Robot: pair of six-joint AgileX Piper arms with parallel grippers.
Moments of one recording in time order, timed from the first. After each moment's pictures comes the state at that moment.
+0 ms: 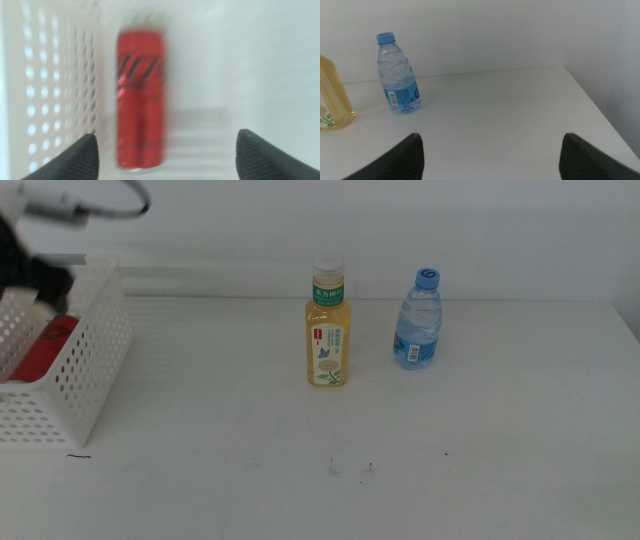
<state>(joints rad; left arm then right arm) 0.16 1.91 -1.71 0.07 1.05 0.25 0.00 0.00 0.00 -0.06 0.22 0.14</state>
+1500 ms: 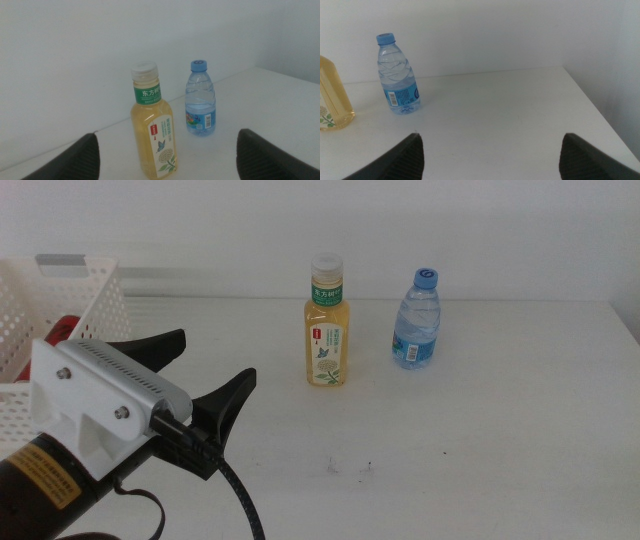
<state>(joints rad) -0.50 1.01 -0.33 0.15 -0.53 -0.07 0.00 0.00 0.00 -0.06 0.22 0.14</state>
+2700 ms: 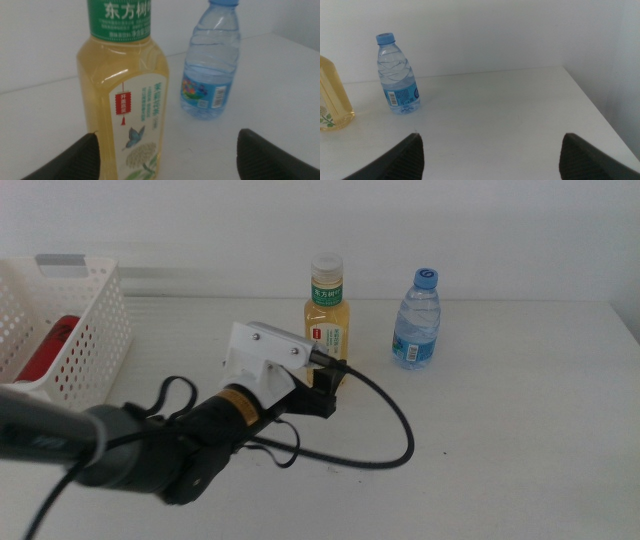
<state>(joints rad) -0.54 1.86 -0.72 0.09 -0.84 -0.18 0.00 0.00 0.00 -0.06 0.22 0.14</state>
